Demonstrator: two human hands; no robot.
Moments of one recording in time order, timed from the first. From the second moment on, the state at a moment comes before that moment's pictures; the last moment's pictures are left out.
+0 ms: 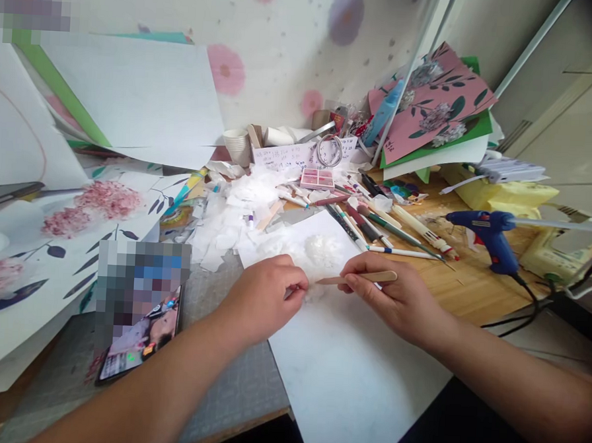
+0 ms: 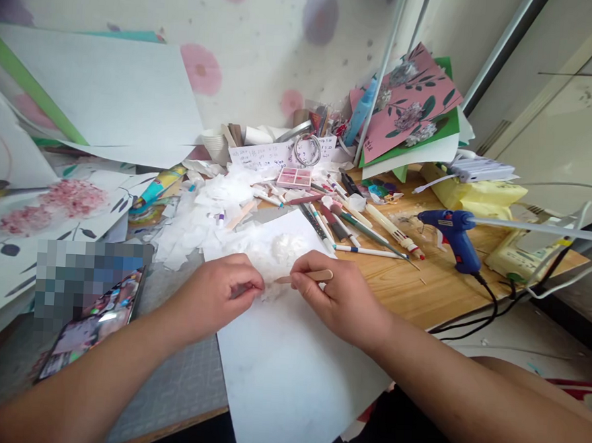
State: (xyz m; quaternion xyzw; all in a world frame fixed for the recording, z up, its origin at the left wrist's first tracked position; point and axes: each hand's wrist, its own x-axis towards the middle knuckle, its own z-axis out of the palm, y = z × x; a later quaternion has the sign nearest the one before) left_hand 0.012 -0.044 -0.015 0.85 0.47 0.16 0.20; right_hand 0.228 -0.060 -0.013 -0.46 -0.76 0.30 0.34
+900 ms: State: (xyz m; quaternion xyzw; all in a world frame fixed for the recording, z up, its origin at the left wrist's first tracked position) left_hand 0.019 -0.053 -0.019 0.83 0.51 0.14 0.15; right_hand 0.216 0.004 0.034 -0.40 -0.85 0.17 0.30
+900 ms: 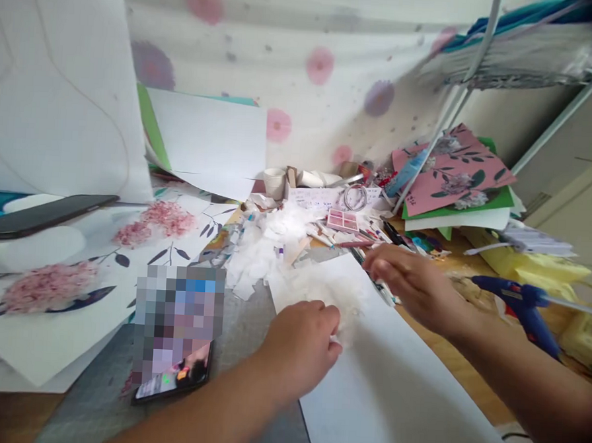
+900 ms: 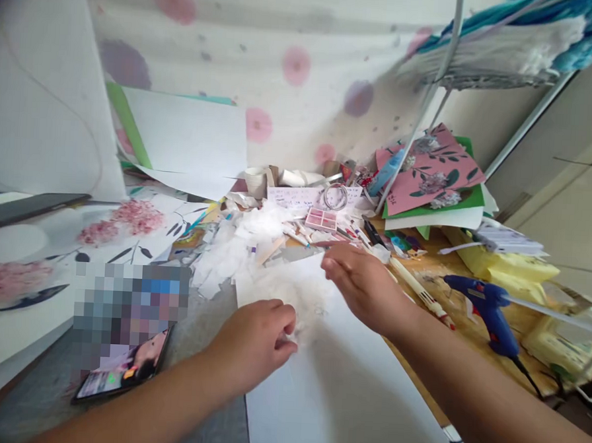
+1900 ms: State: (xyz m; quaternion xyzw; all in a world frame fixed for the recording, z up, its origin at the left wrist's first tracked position) left_hand -0.005 -0.023 -0.010 0.59 0.52 0.49 0.38; right_hand 0.169 0.029 0.038 -0.45 -0.79 0.35 0.21
